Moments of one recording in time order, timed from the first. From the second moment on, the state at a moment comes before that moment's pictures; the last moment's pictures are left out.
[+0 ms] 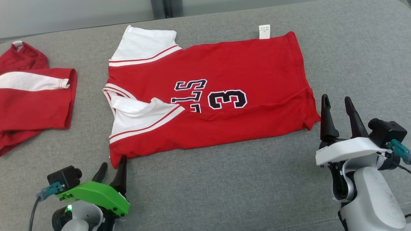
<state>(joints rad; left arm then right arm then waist) -0.12 0.21 -0.23 0.28 -0.80 0.05 0.04 -0.30 -0.05 -0.07 0.33 0.31 0.13 -0.25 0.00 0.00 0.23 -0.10</state>
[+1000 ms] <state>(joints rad) -0.14 0.24 -0.29 0.19 -0.73 0.04 0.01 -0.40 -0.05 -0.07 0.64 0.27 0.13 -0.06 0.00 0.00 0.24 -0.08</state>
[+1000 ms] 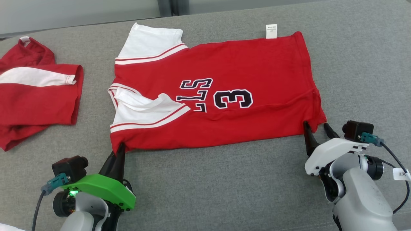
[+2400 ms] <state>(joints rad) 0.25 0.32 -0.32 -0.17 -0.77 0.13 0.06 0.02 -0.08 -0.16 0.19 0.53 0.13 0.07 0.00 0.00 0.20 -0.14</state>
